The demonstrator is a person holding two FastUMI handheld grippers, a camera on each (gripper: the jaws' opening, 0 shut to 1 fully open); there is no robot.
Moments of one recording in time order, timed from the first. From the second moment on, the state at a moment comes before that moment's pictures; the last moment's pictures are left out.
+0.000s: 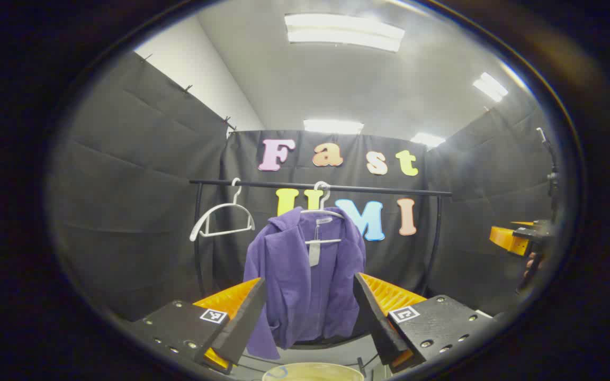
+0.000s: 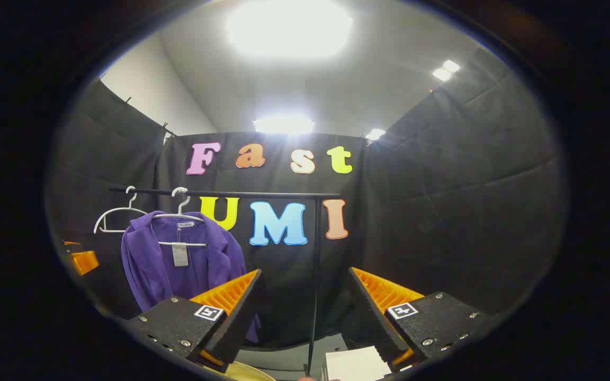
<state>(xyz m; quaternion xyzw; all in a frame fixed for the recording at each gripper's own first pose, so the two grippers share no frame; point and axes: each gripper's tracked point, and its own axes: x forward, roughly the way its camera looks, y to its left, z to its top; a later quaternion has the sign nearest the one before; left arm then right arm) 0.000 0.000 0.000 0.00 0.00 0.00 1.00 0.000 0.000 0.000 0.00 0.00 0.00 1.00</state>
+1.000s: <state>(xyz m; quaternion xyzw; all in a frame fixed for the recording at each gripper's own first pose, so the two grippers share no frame) 0.018 0.003 -0.027 0.01 0.05 0.00 1.00 0.026 0.046 -0.014 0.03 0.06 0.05 1.00</state>
